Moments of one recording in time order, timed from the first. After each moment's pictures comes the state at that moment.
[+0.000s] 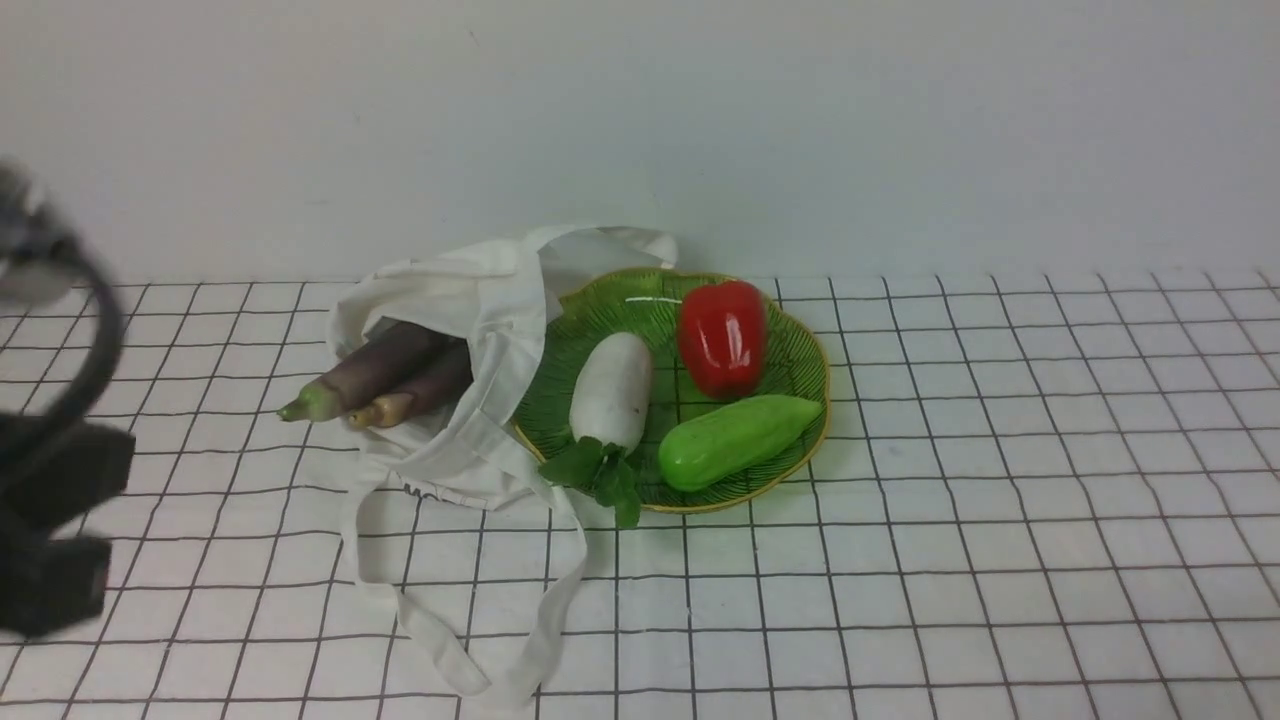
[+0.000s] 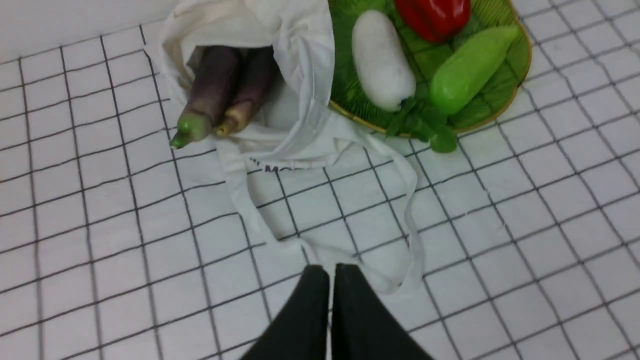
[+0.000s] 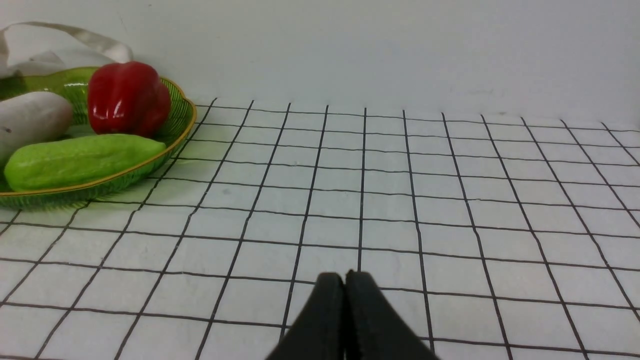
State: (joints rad) right arm 0.05 -0.01 0.03 0.02 0.36 -0.06; left arm -0.48 0.66 -0.86 0.14 0.91 -0.22
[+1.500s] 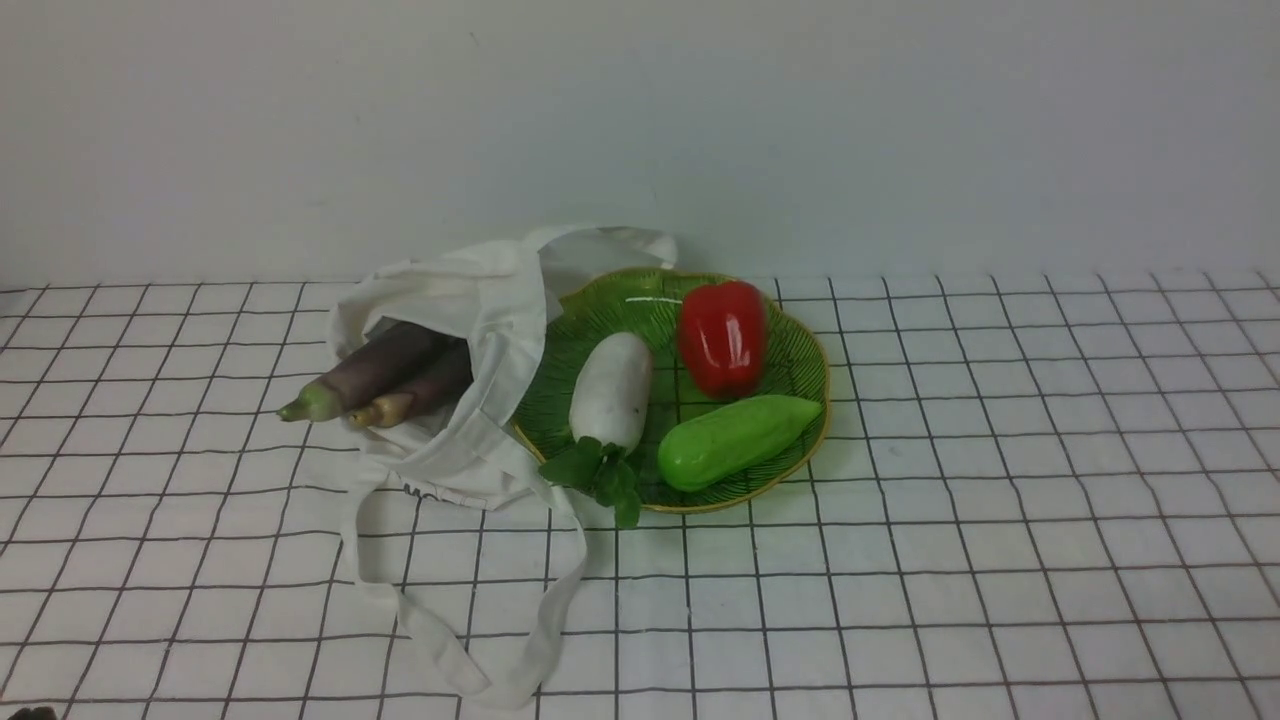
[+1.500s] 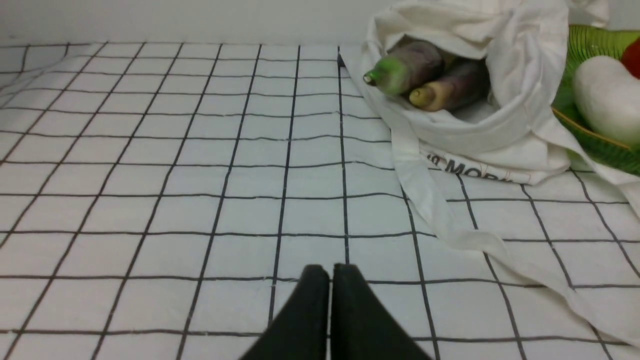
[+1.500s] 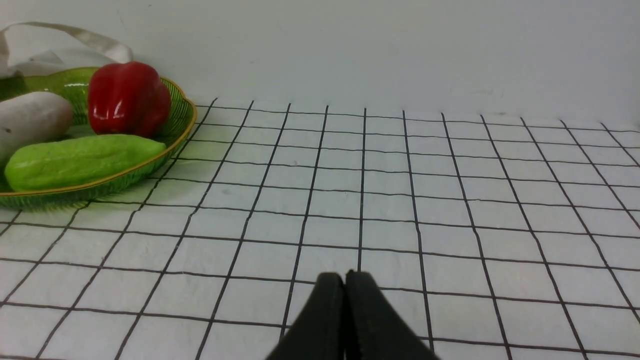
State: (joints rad) right arm 0.05 -0.01 0.03 0.02 0.36 -0.06; left arm -0.01 -0.01 0.03 0.06 0.37 -0.09
